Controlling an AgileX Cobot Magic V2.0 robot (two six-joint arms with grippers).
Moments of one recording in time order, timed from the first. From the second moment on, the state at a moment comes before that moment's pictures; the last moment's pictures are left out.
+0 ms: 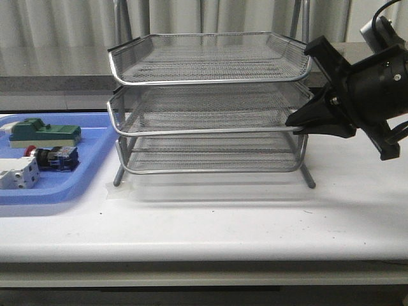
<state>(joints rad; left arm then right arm) -0.02 -0.01 0.00 0.09 0.04 -0.13 0.07 1.69 -0.77 1.81 0.58 -1.16</state>
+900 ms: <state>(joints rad) -0.02 -0.01 0.00 0.09 0.04 -0.13 0.07 1.34 -0.32 1.84 0.61 -1.24</state>
